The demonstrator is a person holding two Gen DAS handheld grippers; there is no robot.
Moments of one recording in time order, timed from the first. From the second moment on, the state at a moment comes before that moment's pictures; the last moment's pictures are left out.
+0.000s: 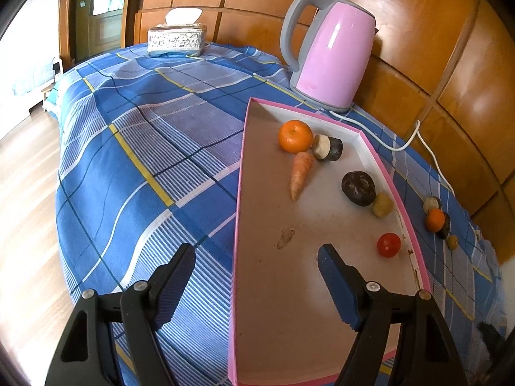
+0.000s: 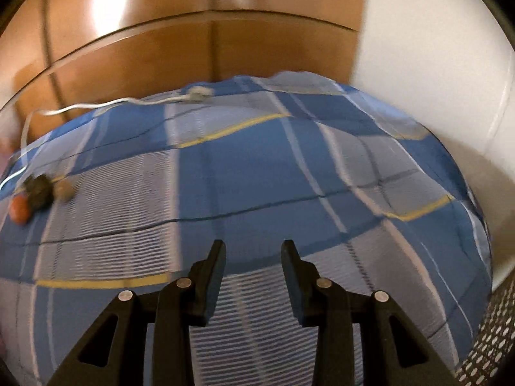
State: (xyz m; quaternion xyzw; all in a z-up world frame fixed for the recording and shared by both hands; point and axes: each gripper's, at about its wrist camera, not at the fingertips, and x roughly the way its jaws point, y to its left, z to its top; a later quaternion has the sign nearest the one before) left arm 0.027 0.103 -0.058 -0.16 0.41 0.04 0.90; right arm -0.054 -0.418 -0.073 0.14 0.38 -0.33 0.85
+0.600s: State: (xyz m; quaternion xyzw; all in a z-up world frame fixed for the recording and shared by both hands) left arm 0.051 0.050 -0.002 -0.10 0.39 -0.07 0.91; right arm -0.063 -0.425 -0.085 0.13 0.36 -0.36 0.85
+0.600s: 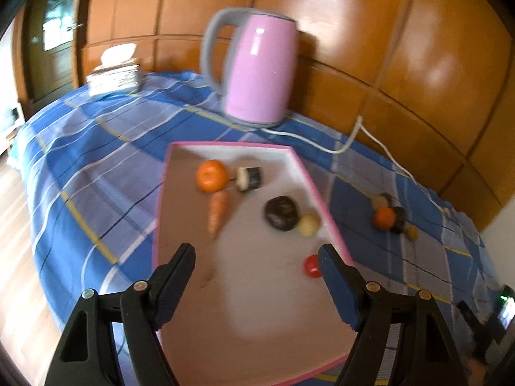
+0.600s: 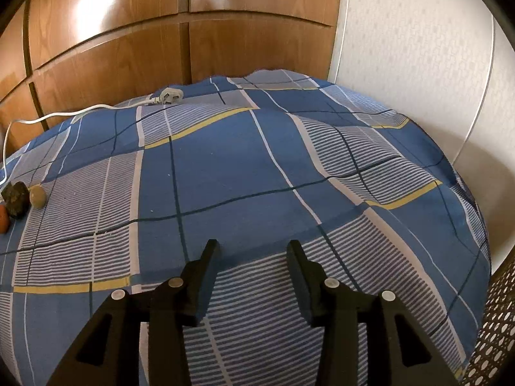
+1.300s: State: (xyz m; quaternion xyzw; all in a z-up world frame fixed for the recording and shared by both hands) left arm 0.141 -0.078 0.019 -0.03 0.44 -0.24 0.87; right arm -0.059 -0.424 -0.087 0.13 0.36 -0.36 0.85
